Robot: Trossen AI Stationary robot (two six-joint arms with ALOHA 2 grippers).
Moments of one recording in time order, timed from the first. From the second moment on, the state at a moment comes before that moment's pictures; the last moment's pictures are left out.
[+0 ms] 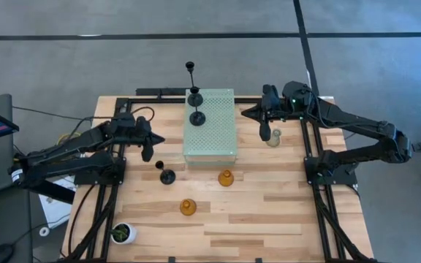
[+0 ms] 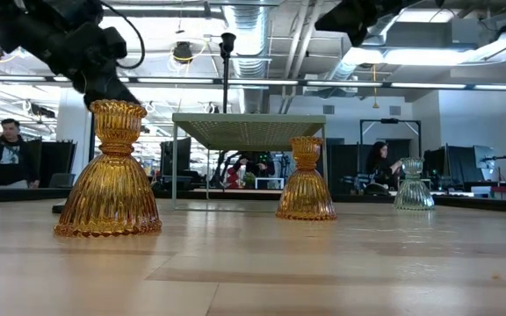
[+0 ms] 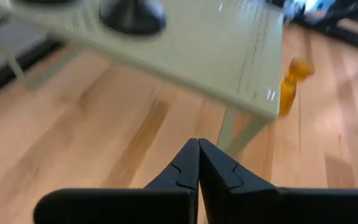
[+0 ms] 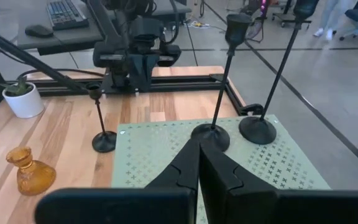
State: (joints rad) left arm 0.49 0.46 0.44 -0.35 0.24 -0.04; right arm -0.38 1.10 1.04 -0.27 -0.21 -0.14
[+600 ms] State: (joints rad) left arm 0.28 0.42 0.47 -0.23 0.22 -0.30; right arm -0.38 1.10 1.04 -0.28 -0.21 -0.14
